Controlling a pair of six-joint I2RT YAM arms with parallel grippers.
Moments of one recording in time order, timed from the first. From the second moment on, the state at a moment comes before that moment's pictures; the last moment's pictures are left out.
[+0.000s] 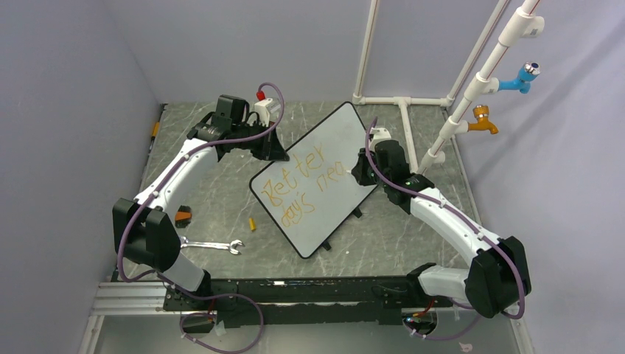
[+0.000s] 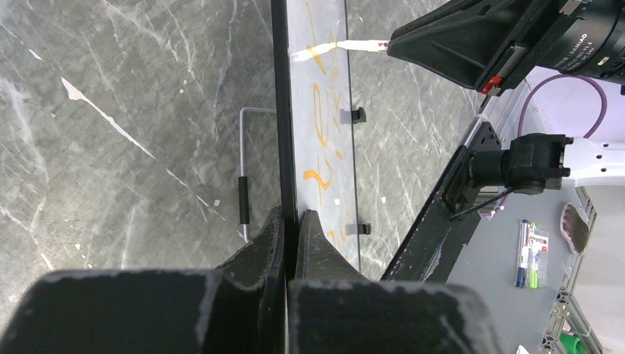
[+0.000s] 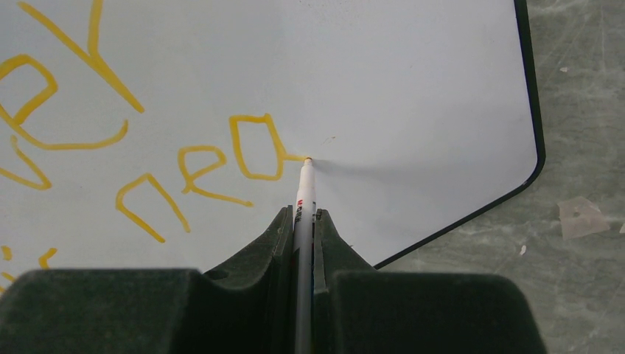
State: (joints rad) left arm -0.34 1.55 1.41 -0.59 0.72 -0.10; right arm 0.46 1.22 0.85 -0.19 0.02 0.28
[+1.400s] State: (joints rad) left arm -0.34 1.55 1.41 -0.59 0.72 -0.10; right arm 0.46 1.31 1.00 -0.20 0.01 0.29
